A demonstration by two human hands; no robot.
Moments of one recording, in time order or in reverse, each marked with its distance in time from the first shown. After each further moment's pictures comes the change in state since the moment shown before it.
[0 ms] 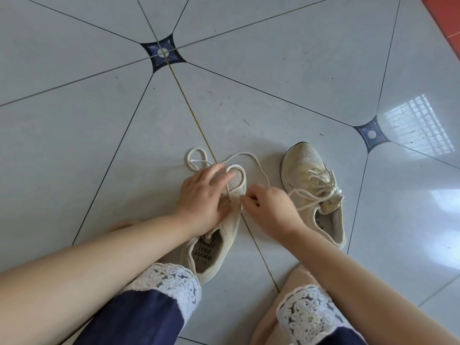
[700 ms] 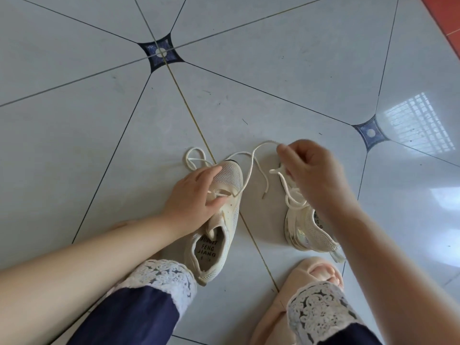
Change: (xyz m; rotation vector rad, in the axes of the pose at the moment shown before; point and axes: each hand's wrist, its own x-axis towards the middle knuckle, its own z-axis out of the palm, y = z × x) left_hand -0.004 -0.009 -0.004 -0.152 0.107 -0.042; right_hand -0.001 -0.007 -0.077 0.489 0.263 0.176
